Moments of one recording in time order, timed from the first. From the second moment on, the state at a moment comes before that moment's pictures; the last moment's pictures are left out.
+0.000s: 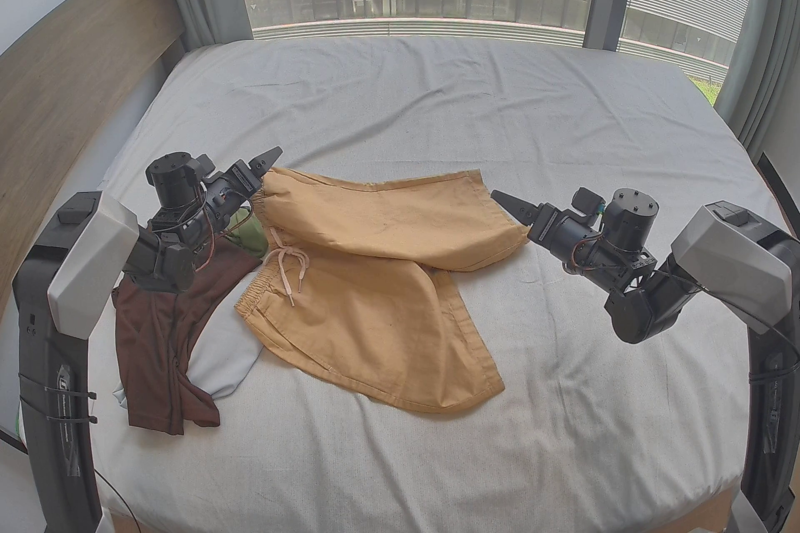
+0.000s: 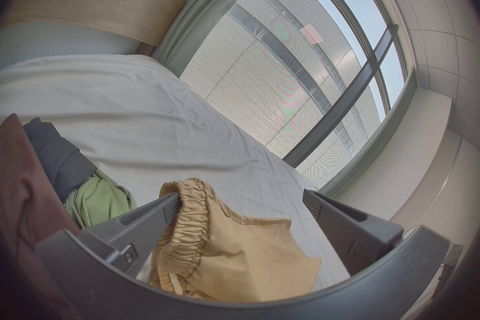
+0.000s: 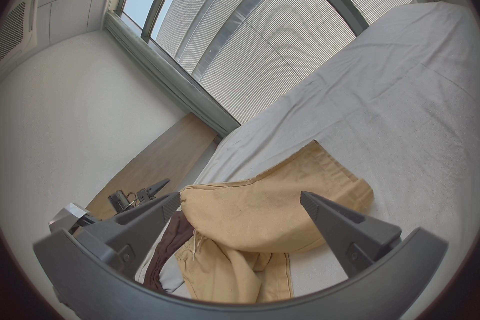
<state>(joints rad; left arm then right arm) -0.06 2.46 -1.53 -0.98 -0.28 -0.65 0.26 2.38 -1.15 -1.29 0.37 0.63</state>
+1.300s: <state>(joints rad) -0.01 2.28 -0.86 -1.44 -0.47 -0.60 0.36 2.58 -1.06 -1.27 0.37 0.56</state>
